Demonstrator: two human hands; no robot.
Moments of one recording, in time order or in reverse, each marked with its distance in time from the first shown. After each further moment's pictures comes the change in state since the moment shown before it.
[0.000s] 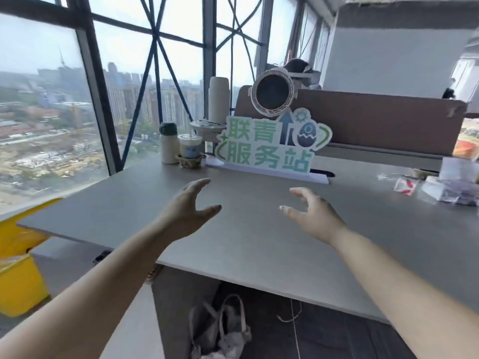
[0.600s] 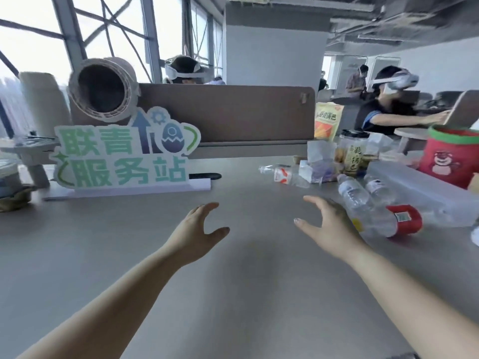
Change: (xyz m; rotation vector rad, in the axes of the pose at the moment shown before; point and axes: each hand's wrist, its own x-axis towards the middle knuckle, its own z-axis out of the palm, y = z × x) left_hand 0.099 0.195 0.245 -0.062 -0.310 0.287; right_hand -0.039 0.228 -0.197 -0.266 0.347 0.237
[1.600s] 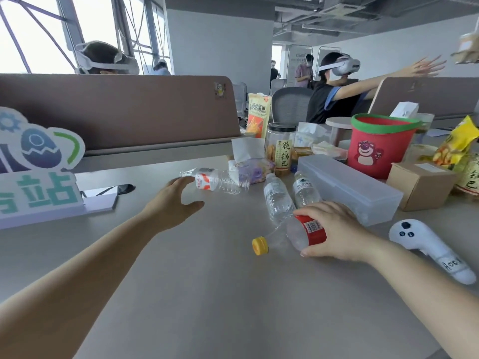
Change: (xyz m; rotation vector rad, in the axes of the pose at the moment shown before) left_hand 0.169 0.101 0.100 0.097 -0.025 0.118; right_hand 0.038 0.171 -0.113 -0.425 -0.272 -0.011
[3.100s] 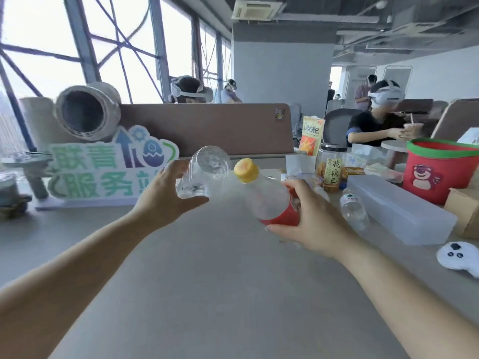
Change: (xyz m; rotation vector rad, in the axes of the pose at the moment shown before) left_hand -0.142 -0.015 -0.129 -0.025 0.398 -0.029; right_hand -0.046 -0.165 -0.049 0.434 0.317 -0.334
